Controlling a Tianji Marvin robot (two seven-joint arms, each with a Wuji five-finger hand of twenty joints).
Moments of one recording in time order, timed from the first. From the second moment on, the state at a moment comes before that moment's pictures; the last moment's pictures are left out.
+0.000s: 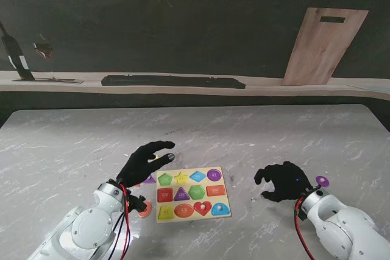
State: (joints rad) left arm 1.64 -1.16 -1.18 -1.68 0.22 -0.17 0.09; right arm -1.69 -1.04 1.47 -1.51 -1.20 -0.38 -0.14; left_hand 0.82 -0.17 0.02 -0.01 0.60 0.21 0.27 0.38 0.47 0.31 0.23 0.41 0.29 0.27 0.29 0.53 0.04 0.35 0.74 0.46; right_hand 0.54 -0.65 0.85 -0.05 0.57 -0.21 0.77 0.61 0.77 -0.06 0.86 0.43 0.90 0.03 0.66 0.67 0.47 0.26 1.06 0.58
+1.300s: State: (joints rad) left arm 1.64 -1.16 -1.16 -1.67 0.22 -0.18 0.08; right arm -1.82 -0.98 1.62 -1.44 -1.42 -0.32 -0.30; left_hand 0.82 -0.17 0.02 -0.01 0.60 0.21 0.27 0.38 0.47 0.31 0.23 0.41 0.29 0.27 0.29 0.53 0.04 0.35 0.74 0.46; right_hand 0.47 -0.83 1.13 -0.13 0.62 -0.28 0.82 0.57 0.78 -0.11 0.89 0.46 0.90 -0.04 0.80 0.73 0.54 0.21 1.11 0.69
